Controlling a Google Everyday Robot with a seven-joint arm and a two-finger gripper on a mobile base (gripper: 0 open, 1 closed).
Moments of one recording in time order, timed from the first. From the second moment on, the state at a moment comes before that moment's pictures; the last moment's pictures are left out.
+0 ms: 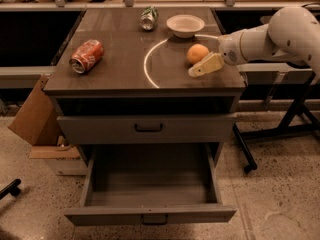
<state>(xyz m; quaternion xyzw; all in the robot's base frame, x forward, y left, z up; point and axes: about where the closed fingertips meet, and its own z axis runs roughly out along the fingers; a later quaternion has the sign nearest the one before) 0.736 -0.158 0.854 -0.41 0.77 0.14 0.46</state>
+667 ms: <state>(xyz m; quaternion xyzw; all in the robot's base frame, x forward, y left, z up) 0.752 -0.151 0.848 -0.40 0.77 0.15 0.47</state>
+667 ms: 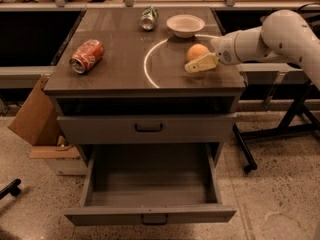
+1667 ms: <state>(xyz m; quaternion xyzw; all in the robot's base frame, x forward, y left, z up) 0.719 -0.133 0.877 -0.44 0.72 0.20 0.51</state>
